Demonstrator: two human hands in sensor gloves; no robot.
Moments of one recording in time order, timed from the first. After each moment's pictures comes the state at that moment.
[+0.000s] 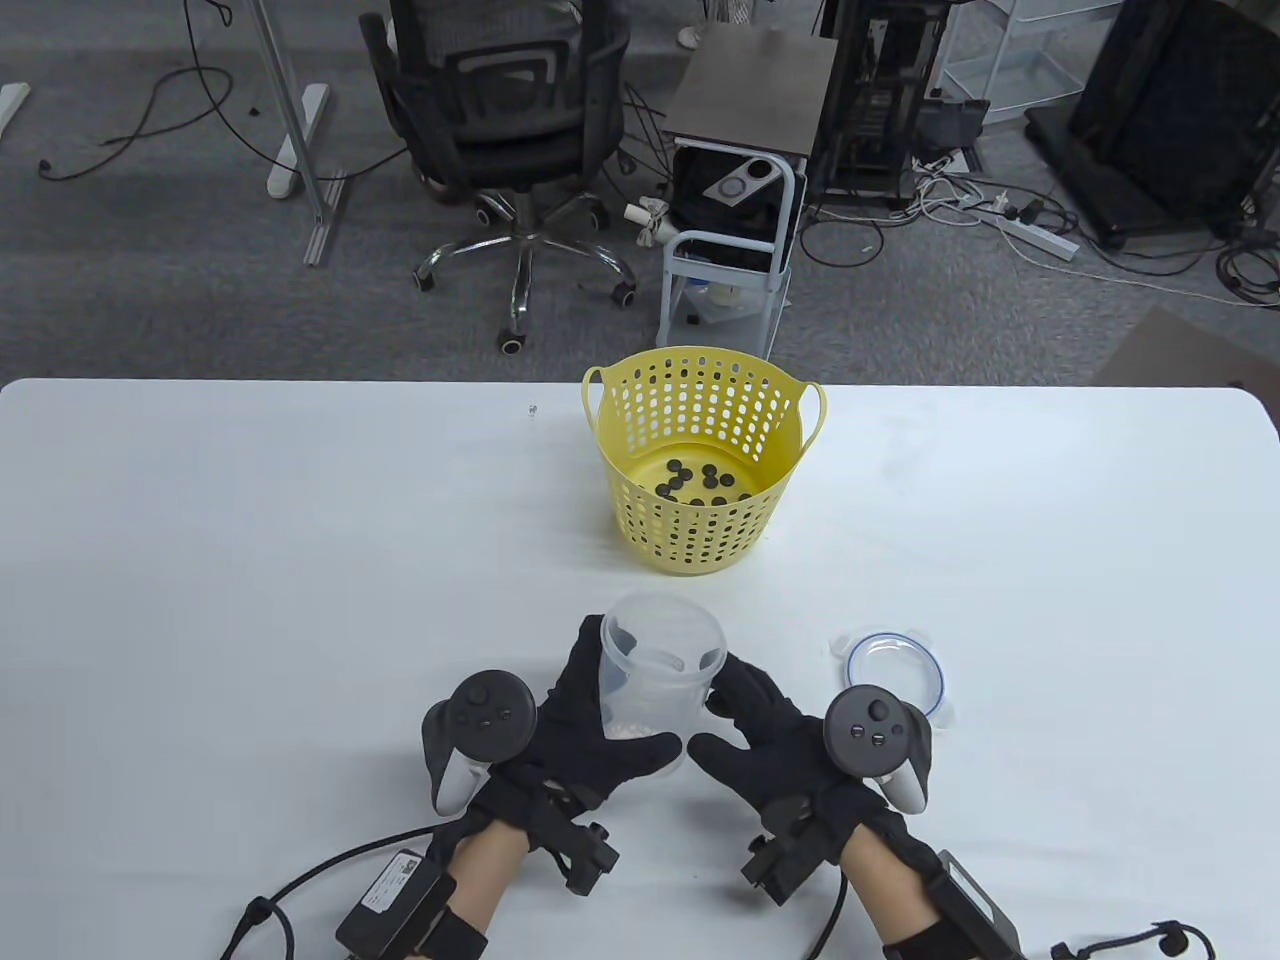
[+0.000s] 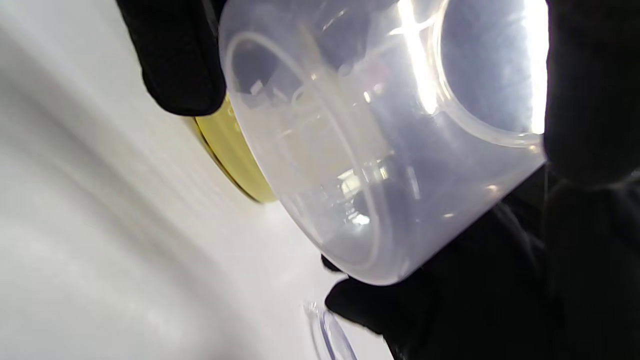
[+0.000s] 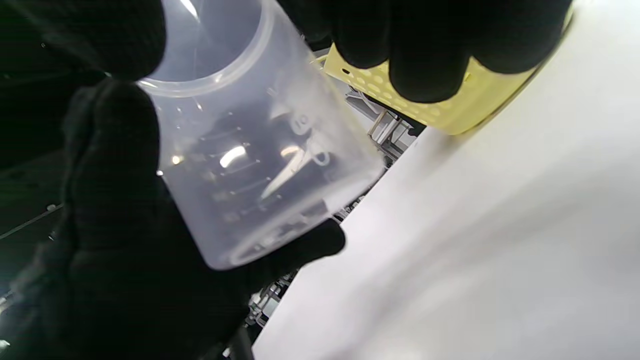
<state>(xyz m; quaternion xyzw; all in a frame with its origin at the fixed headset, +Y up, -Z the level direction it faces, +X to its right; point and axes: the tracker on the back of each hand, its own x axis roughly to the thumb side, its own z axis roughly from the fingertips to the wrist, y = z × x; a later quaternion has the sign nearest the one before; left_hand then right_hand) -0.125 -0.759 -0.273 -0.07 -0.17 0.49 0.85 0.137 -0.753 -0.268 0.22 0.03 0.83 0.51</state>
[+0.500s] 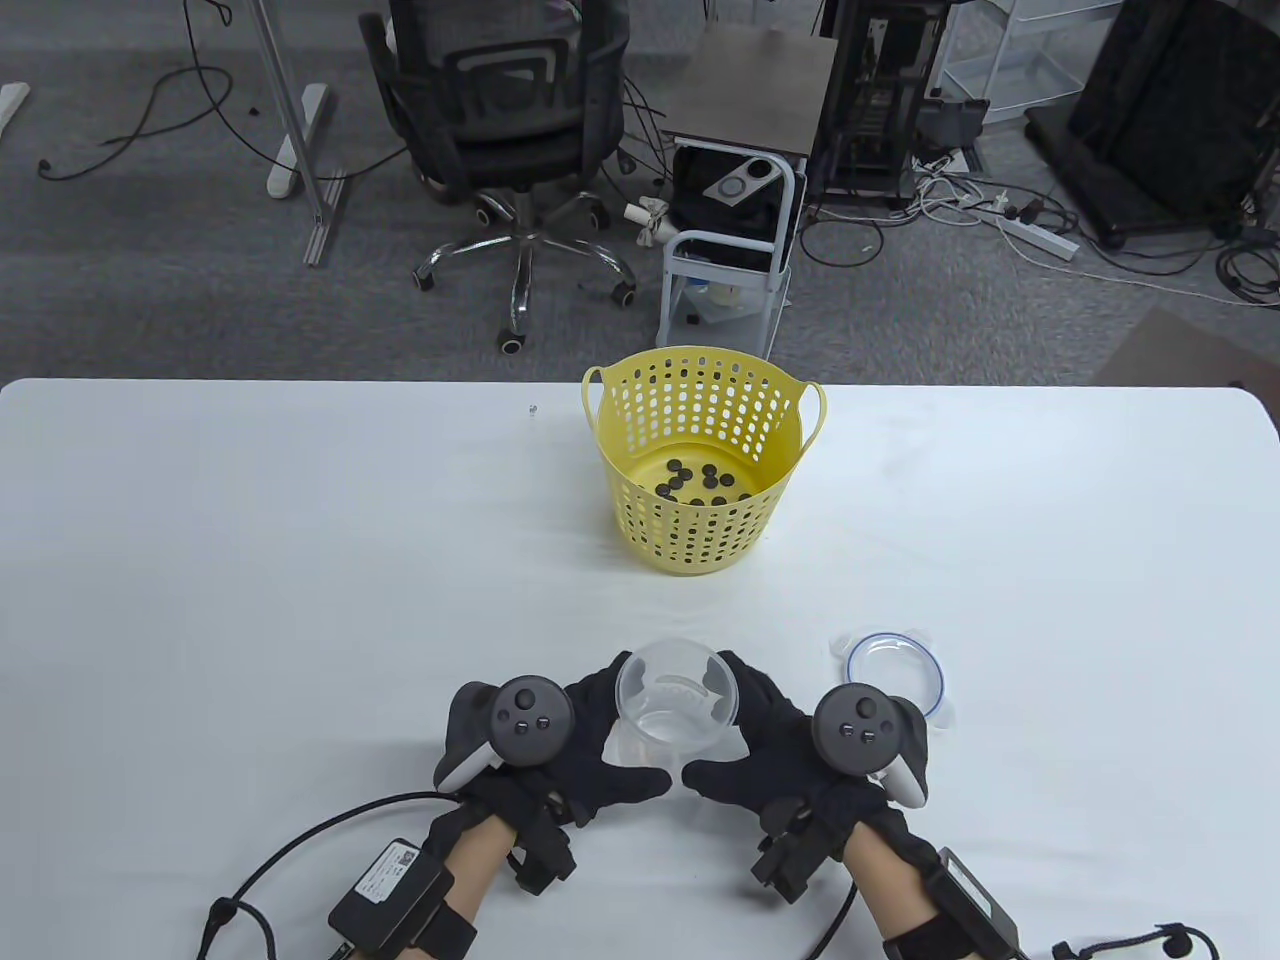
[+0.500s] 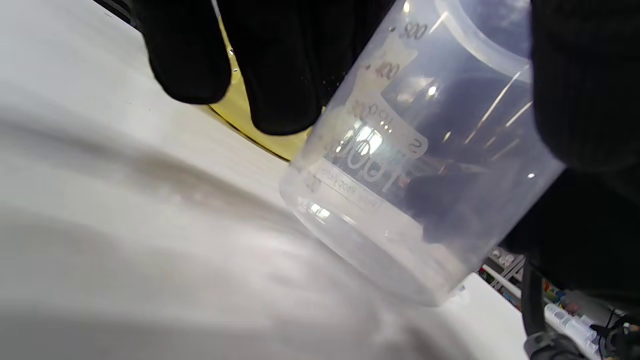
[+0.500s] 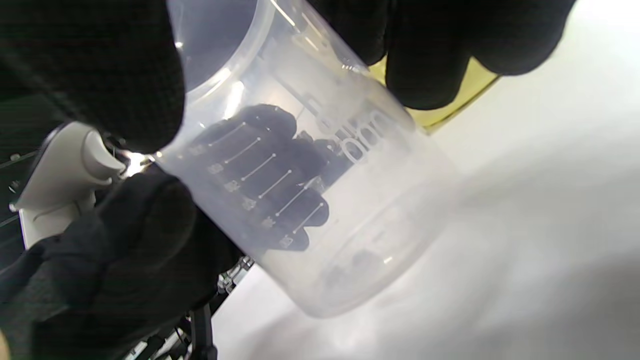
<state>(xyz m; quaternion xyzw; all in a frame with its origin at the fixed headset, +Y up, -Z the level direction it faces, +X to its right) -0.126 -0.768 -0.283 -0.09 -0.25 0.28 0.92 0.138 -0.763 -0.274 0.22 0.06 0.87 0.43</state>
